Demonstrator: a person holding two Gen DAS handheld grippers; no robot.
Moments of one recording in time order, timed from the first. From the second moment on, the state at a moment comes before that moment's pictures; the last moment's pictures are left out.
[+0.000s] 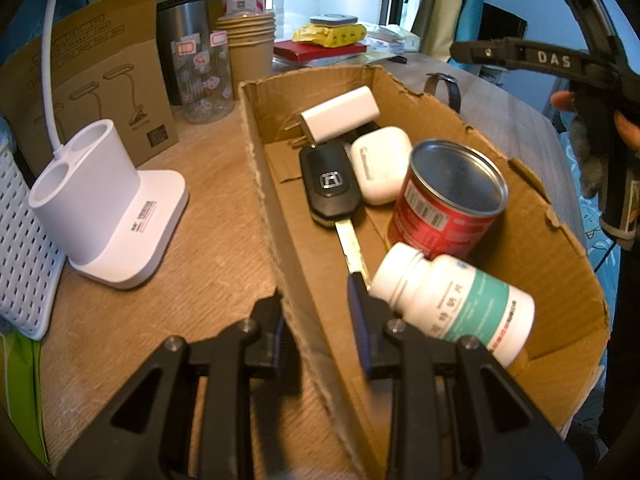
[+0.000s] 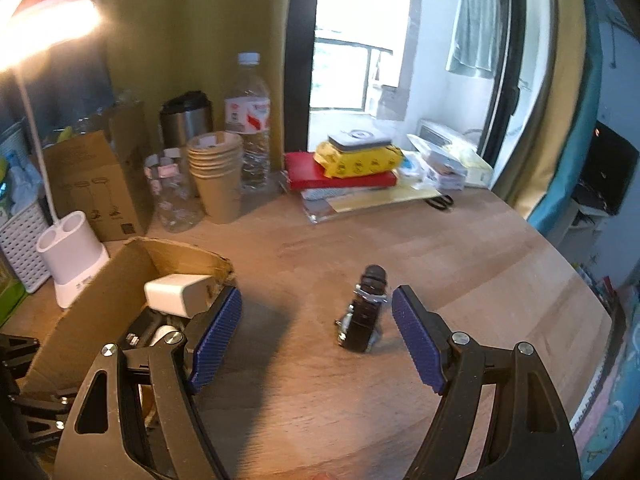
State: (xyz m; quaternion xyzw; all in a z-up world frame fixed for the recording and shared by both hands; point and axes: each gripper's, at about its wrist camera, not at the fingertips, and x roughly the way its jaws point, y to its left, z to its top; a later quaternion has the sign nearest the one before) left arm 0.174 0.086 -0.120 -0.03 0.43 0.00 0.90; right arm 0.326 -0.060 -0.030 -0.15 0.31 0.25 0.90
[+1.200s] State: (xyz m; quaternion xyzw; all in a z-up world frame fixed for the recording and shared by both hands) left arm 0.174 0.086 -0.120 -0.03 0.43 0.00 0.90; right arm 0.397 -0.063 -0.114 -0.19 0.39 0.18 0.88
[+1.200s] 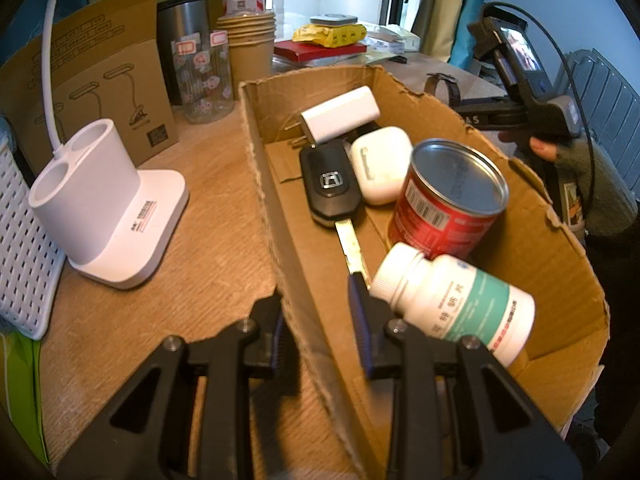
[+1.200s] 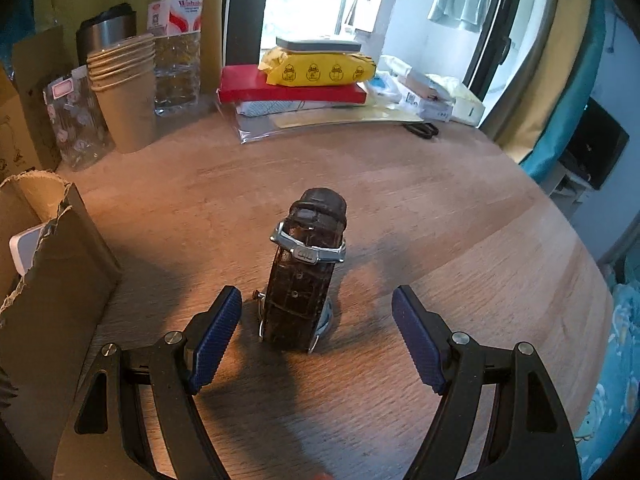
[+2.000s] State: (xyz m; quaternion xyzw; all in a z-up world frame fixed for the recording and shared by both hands) left arm 0.173 0.087 -0.119 -0.03 0.43 0.00 0.90; right arm 0.406 -0.070 -0.116 -0.13 0.42 0.22 0.87
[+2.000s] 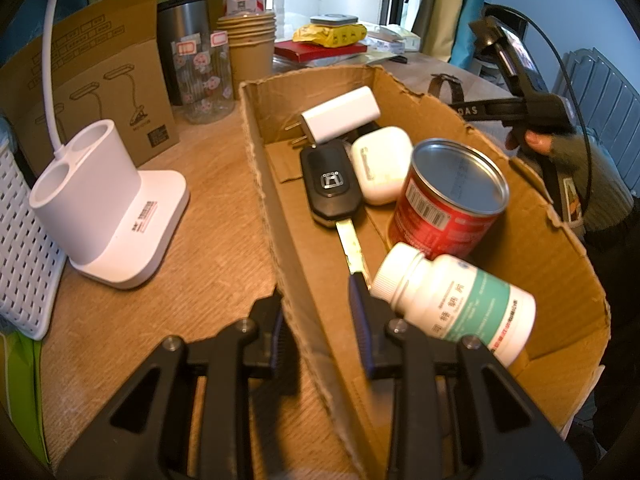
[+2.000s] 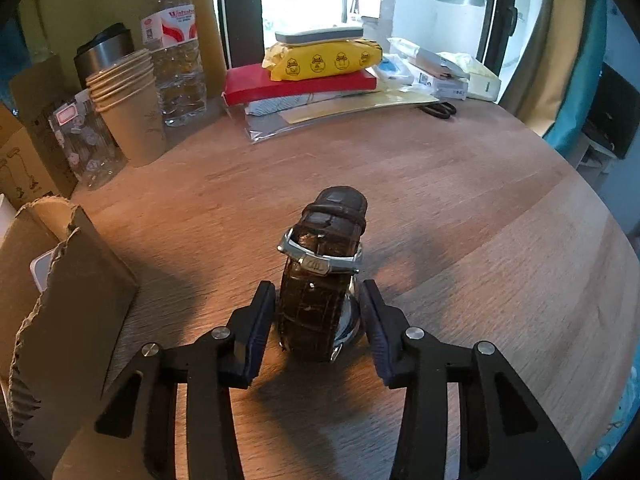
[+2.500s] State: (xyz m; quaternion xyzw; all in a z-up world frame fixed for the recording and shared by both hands) left arm 0.173 0.088 -0.119 -0.03 0.43 0.00 0.90; right arm 0.373 -0.063 -0.107 -0.13 0.40 0.25 0.87
